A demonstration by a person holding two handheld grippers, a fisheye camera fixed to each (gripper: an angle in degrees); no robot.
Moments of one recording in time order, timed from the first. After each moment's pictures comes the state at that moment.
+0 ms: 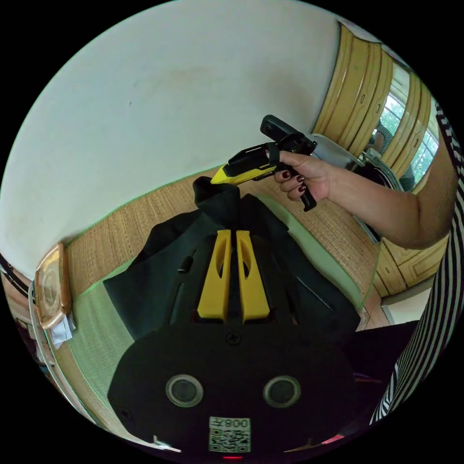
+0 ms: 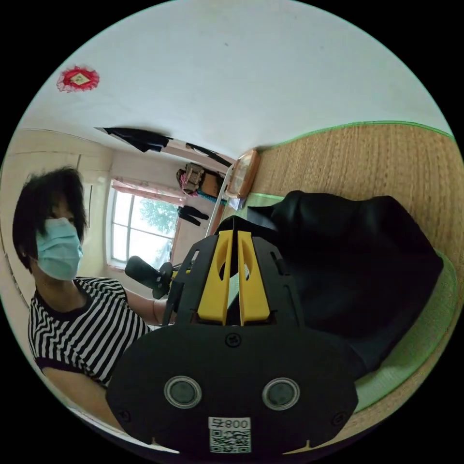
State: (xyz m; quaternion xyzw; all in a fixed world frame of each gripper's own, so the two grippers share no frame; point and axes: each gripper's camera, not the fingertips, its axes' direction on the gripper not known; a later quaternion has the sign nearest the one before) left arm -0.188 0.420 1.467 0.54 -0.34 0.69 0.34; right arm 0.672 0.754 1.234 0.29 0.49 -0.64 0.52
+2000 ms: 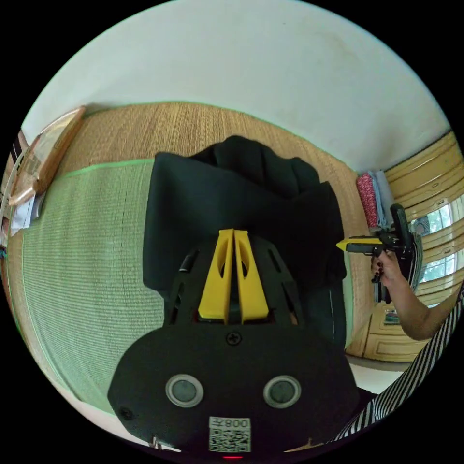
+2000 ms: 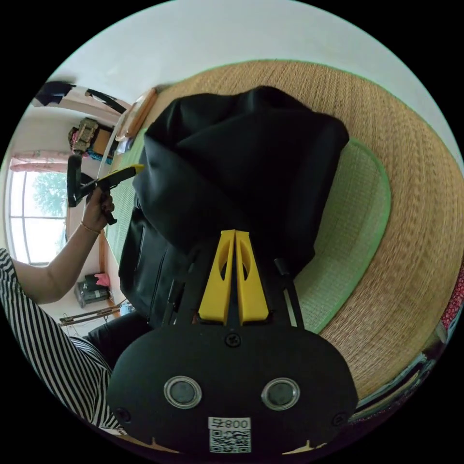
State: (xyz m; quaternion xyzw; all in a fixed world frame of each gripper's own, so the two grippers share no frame) left arm -0.090 0.294 1.258 0.57 -0.24 0.55 0.56; right arm 0.869 0.714 1.104 0.46 0.68 -0.42 0.38
